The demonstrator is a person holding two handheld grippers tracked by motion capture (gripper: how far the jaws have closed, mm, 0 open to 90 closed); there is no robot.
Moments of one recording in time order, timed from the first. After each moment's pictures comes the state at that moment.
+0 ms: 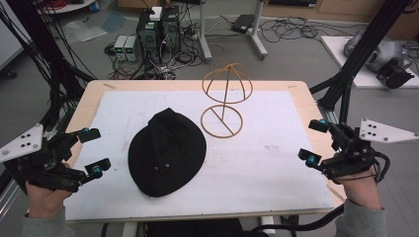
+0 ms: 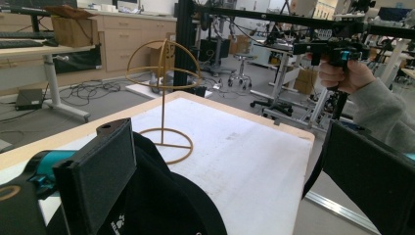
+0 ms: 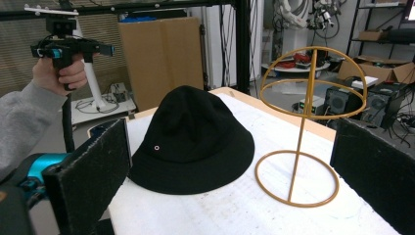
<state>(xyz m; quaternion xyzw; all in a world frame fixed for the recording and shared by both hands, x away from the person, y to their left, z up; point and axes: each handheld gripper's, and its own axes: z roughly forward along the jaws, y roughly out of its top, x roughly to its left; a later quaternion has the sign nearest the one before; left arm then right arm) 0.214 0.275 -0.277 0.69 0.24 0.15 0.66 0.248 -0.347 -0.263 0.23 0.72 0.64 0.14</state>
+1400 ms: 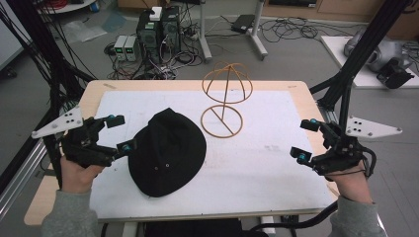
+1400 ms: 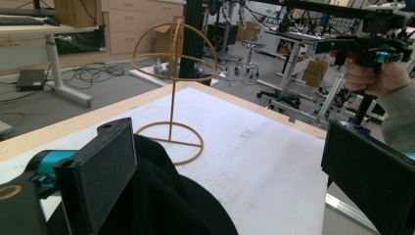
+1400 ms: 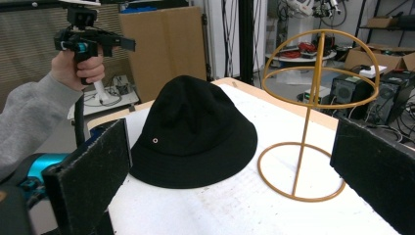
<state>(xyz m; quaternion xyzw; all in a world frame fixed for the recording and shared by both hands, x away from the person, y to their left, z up) 0.268 0.237 -0.284 0.70 0.27 0.13 0.64 0.263 -0.338 -0.274 0.24 0.73 0.63 0.13</state>
